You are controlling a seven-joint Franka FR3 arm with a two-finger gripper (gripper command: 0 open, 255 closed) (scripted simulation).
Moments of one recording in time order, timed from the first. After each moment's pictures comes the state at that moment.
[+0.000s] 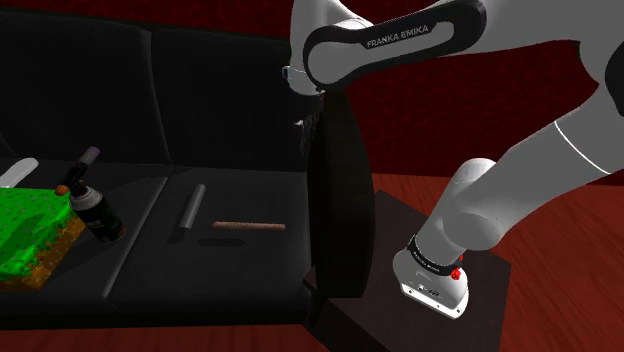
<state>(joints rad) 0.09 -0.36 0.10 -2.38 0.04 1.98 -0.17</state>
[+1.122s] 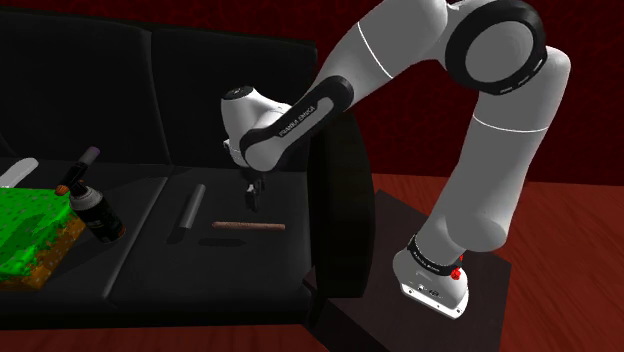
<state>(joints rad) 0.19 0.23 0.20 -2.20 -0.08 2.31 -0.18</state>
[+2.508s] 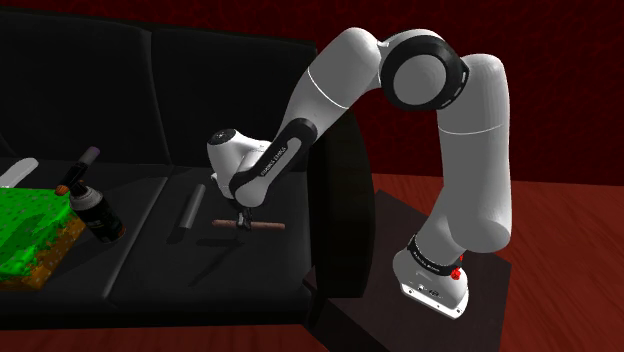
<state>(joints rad) 0.25 0.52 0.18 -2.08 -0.18 2.45 -0.15</state>
